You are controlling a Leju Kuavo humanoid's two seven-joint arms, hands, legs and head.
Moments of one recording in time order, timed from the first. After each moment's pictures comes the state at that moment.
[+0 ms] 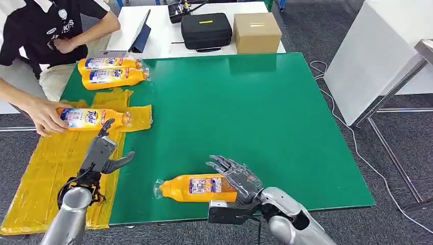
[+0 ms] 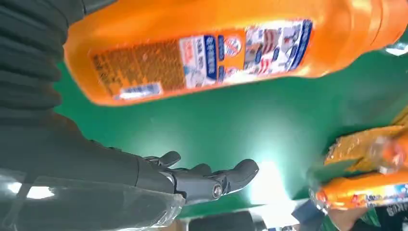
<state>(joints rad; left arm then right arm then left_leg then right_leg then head) -0.35 -0.04 -0.01 -1.11 -0.53 0.06 -0.24 -0.11 -0.23 0.63 -1.60 0.73 0.10 -0.04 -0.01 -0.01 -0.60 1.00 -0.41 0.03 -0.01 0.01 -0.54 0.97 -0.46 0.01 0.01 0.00</state>
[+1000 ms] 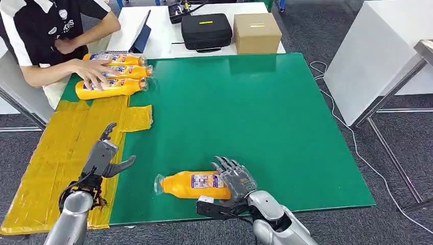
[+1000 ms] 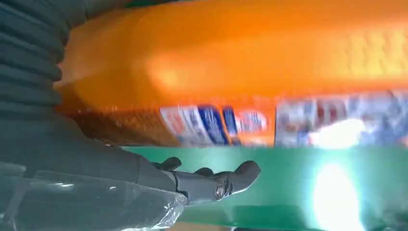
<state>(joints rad) -0.31 -0.05 -0.01 -1.13 -0.52 0.05 -0.23 -0.14 -0.12 0.63 -1.37 0.99 0.02 0.16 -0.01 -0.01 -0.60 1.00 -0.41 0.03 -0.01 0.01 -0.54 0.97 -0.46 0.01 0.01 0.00</state>
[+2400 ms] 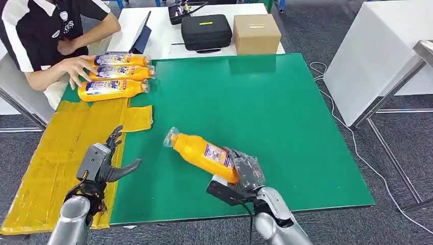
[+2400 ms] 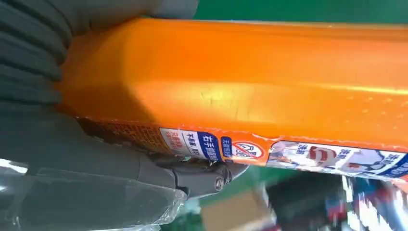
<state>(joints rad) -0.27 -0.07 -0.02 -1.21 -0.26 -0.14 -0.24 -0.11 -0.02 0.46 -1.35 0.78 -0.32 -0.04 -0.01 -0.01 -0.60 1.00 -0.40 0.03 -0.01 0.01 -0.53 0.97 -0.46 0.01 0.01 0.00</state>
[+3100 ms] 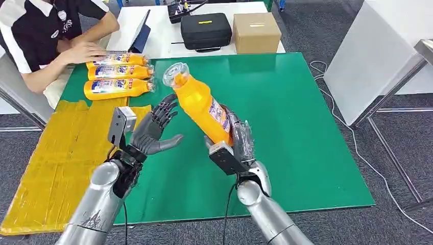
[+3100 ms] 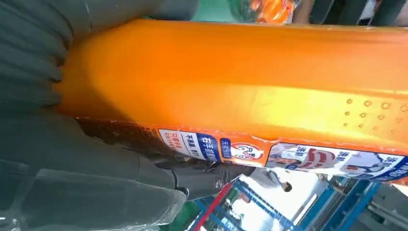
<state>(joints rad) -0.50 -0.16 -0.33 -1.14 0.14 -0.25 -0.14 -0.32 0.14 0.42 -1.18 0.47 -0.49 -0.36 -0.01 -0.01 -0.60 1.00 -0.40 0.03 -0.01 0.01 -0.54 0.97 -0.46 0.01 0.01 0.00</state>
